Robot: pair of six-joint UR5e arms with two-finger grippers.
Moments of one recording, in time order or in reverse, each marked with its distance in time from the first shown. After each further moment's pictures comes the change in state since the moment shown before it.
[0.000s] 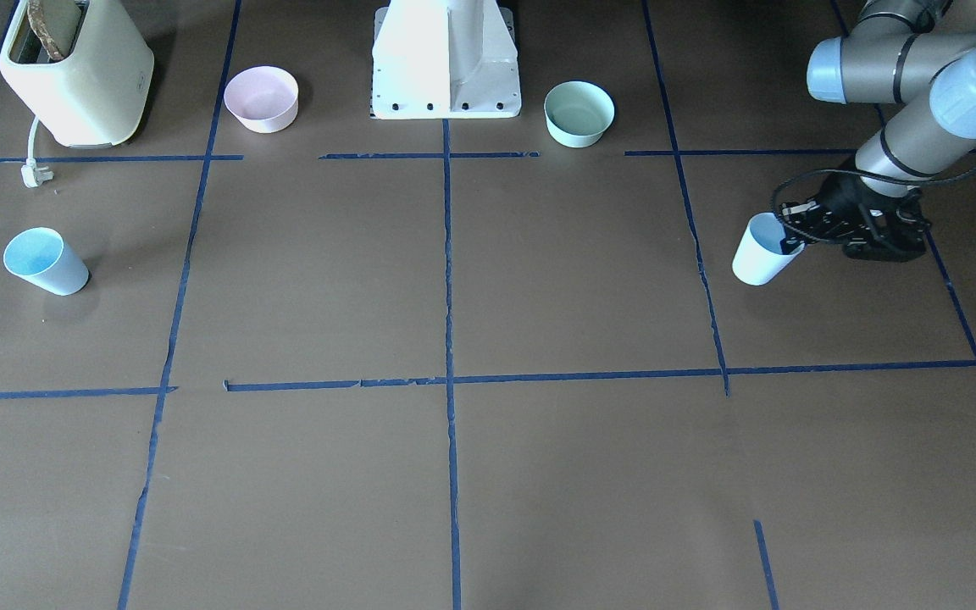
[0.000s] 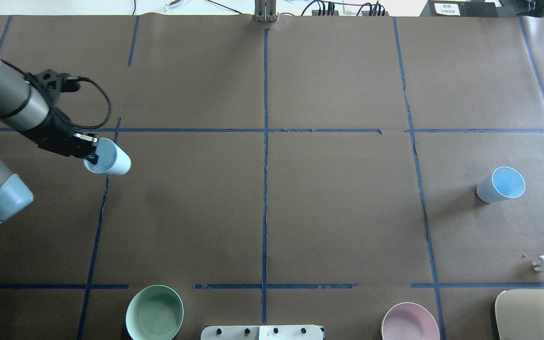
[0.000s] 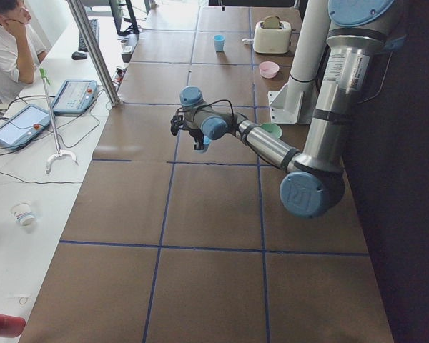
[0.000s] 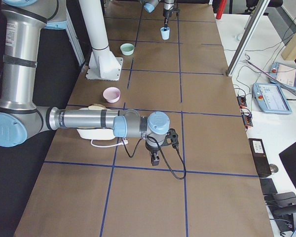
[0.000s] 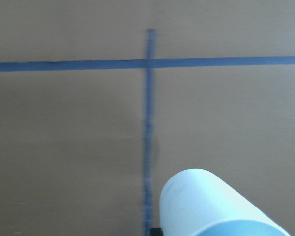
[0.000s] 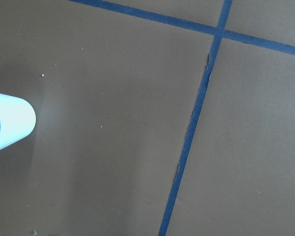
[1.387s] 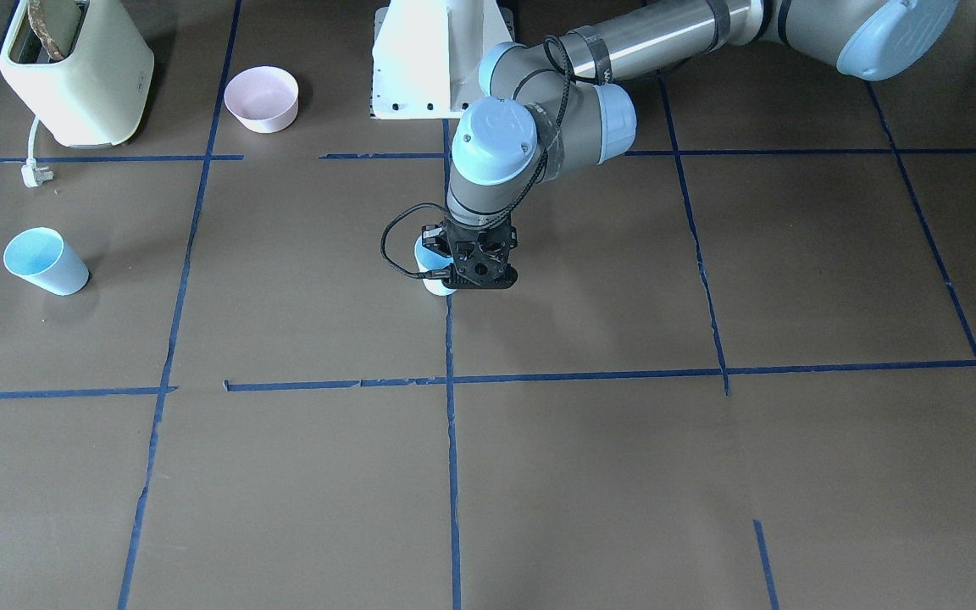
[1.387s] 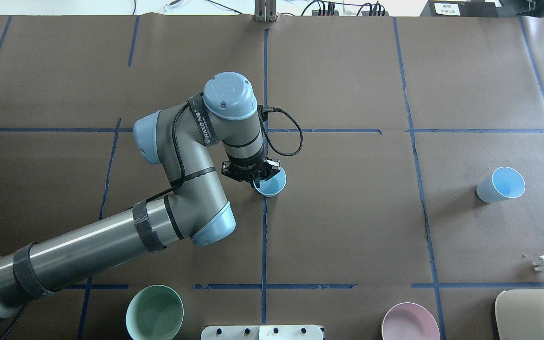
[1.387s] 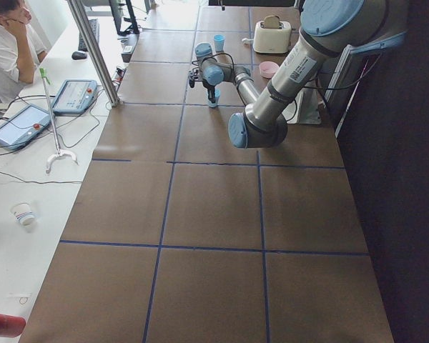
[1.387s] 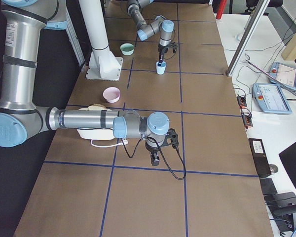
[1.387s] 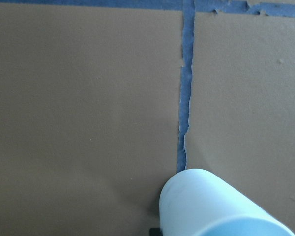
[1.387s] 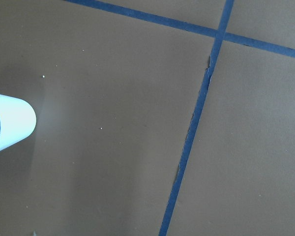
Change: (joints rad) left arm 0.305 -0.566 0.432 0.010 0.183 -0.308; right arm 0.000 -0.001 -0.003 0.013 0.002 0.001
